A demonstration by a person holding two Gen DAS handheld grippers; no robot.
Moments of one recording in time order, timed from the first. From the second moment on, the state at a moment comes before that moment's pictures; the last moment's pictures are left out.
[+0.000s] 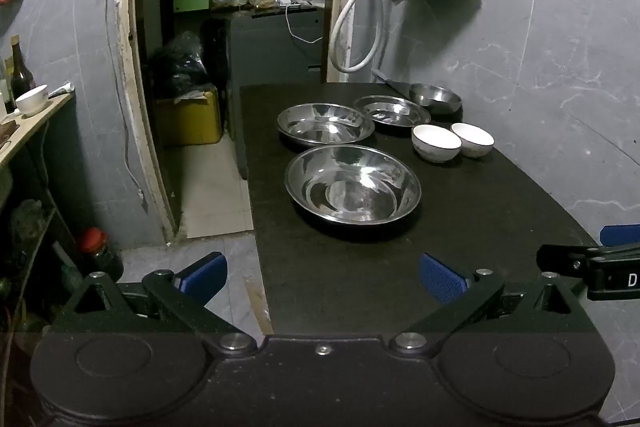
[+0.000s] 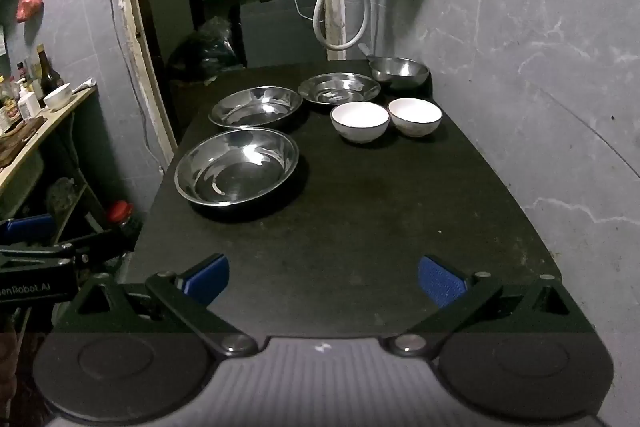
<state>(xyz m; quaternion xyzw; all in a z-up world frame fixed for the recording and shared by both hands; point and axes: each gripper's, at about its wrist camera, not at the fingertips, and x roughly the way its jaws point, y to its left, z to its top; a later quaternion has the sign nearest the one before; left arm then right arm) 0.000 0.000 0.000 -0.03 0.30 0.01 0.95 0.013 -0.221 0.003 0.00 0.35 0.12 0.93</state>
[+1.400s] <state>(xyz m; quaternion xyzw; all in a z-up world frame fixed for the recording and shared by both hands) 0.022 -0.007 -0.007 -0.02 0.33 0.01 0.94 0.047 -0.236 -0.012 0.01 0.39 0.12 0.92</state>
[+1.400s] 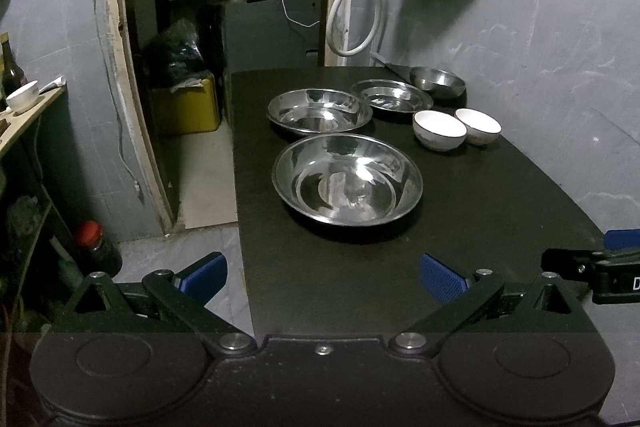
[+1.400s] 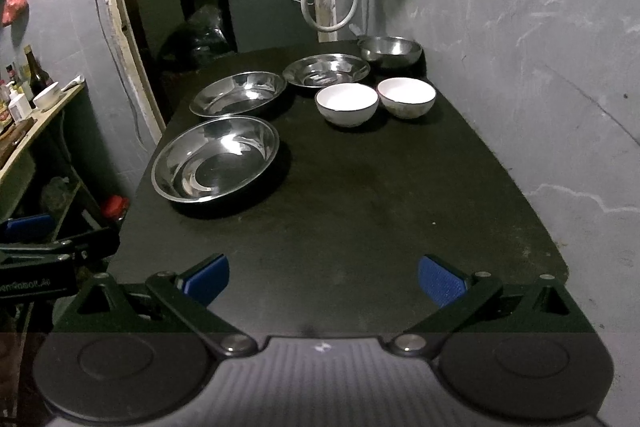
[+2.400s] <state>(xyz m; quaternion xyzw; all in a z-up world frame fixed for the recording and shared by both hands) 0.238 0.071 0.024 -0.06 0.38 0.11 0.92 0.258 -0.195 0.002 0.02 0.36 0.22 0.90</state>
